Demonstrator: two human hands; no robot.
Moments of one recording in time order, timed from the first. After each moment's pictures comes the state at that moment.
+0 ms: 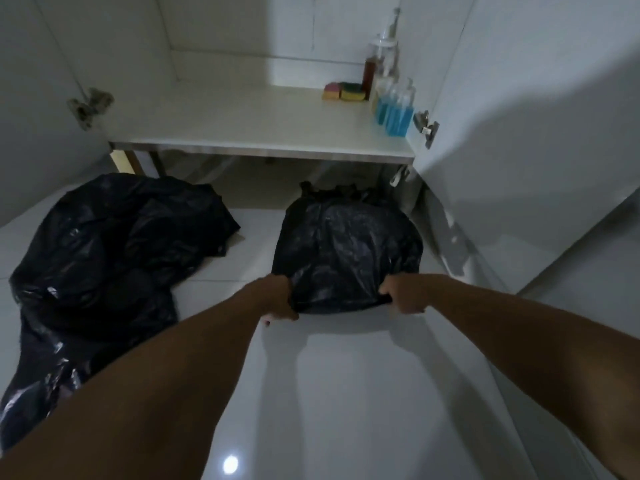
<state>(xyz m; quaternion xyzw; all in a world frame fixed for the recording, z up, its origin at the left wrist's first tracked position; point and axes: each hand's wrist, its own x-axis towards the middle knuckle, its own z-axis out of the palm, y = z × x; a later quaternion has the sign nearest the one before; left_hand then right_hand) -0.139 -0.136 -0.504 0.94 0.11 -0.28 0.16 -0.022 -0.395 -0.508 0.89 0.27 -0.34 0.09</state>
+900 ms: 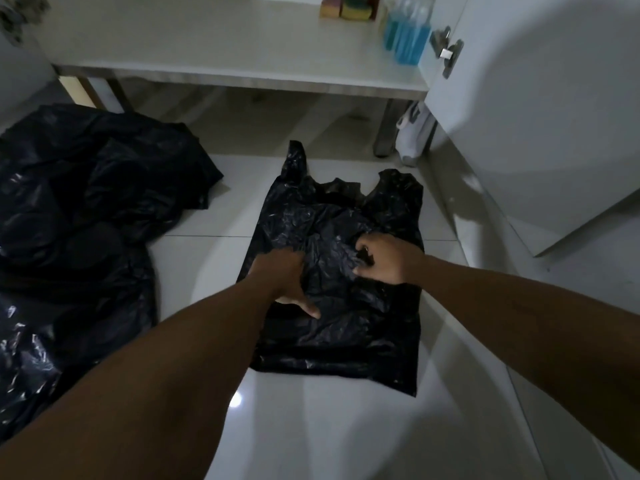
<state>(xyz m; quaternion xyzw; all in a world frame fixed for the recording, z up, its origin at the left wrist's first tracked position) -0.123 -0.165 -0.574 0.97 0.02 -0.21 0.08 -0.026 -0.385 -0.558 0.92 0.33 -0.22 -0.08</state>
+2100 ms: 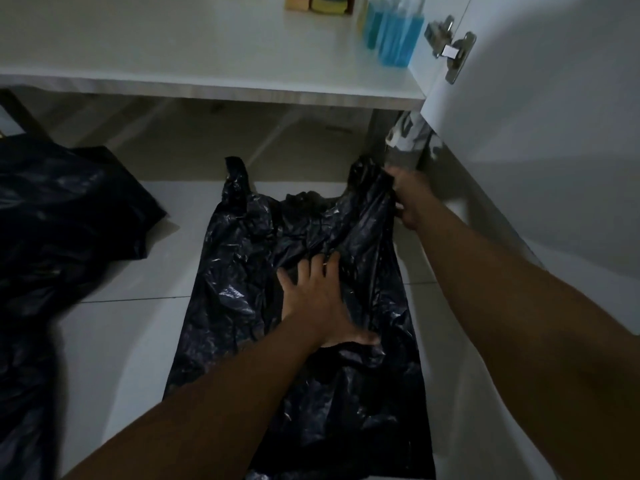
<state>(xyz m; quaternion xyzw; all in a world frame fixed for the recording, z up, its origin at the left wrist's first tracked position) -0.024 -0.236 -0.607 0.99 0.03 -0.12 0.12 0.193 -0.361 -0.571 0.70 -0.19 -0.10 -0.68</state>
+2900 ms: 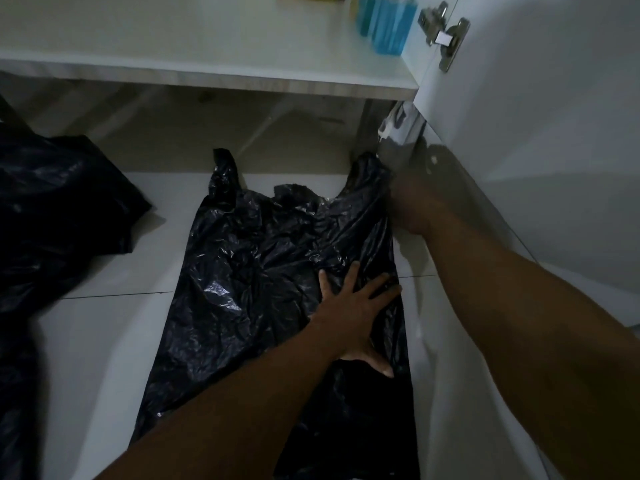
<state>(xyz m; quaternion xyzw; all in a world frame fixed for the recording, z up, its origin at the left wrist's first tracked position) -0.020 -0.278 -0.634 0.96 -0.21 -0.16 0.13 0.181 -0.381 -0.577 0.73 -0.22 -0.19 -0.62</state>
